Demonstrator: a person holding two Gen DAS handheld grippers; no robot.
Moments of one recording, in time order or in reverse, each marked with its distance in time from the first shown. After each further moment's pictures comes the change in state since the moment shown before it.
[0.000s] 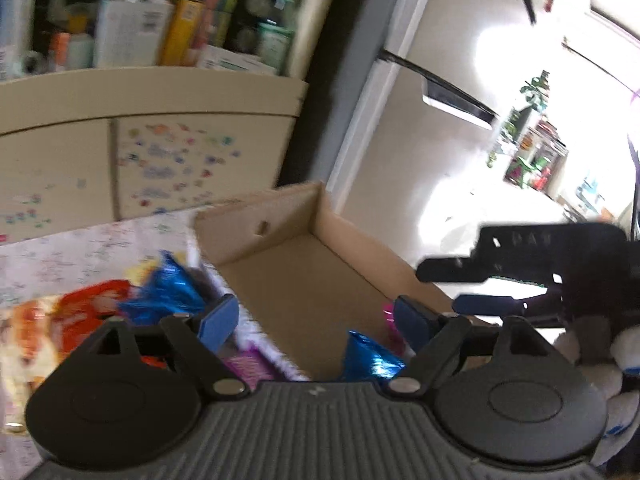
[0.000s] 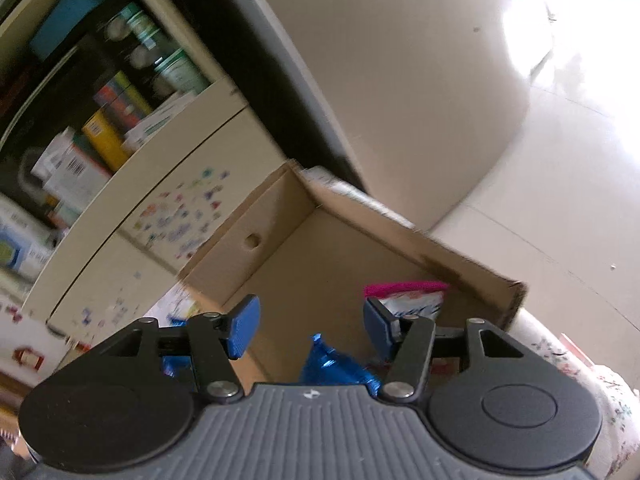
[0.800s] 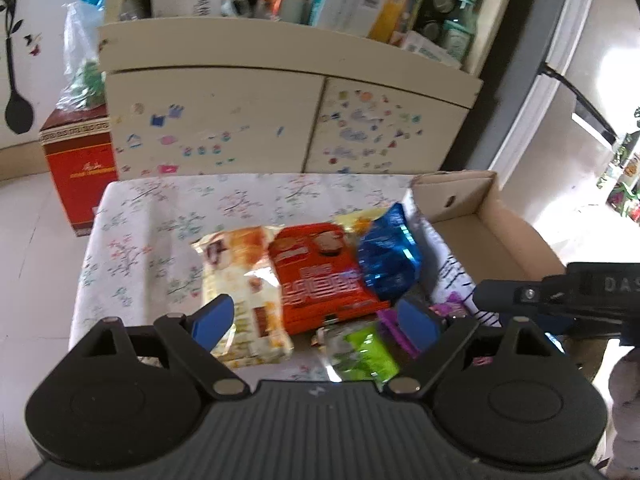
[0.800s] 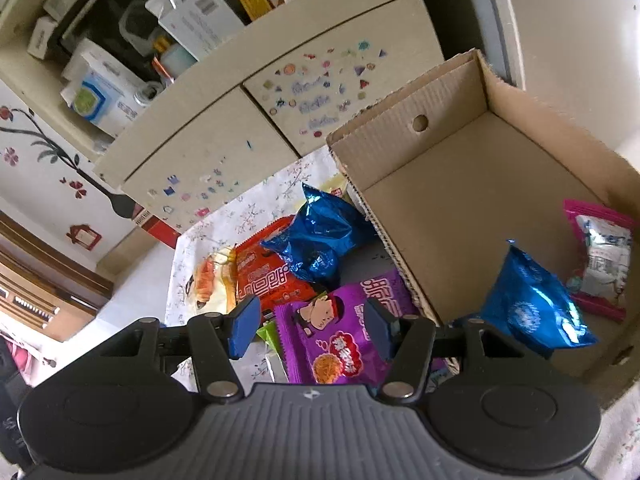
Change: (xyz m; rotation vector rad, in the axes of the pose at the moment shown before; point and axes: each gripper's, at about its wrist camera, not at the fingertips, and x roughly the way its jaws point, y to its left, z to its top) left arm -0.051 0.104 -0.036 -0.166 0.065 0.317; right arm 0.048 0.085 -0.055 -0.226 0.240 0.223
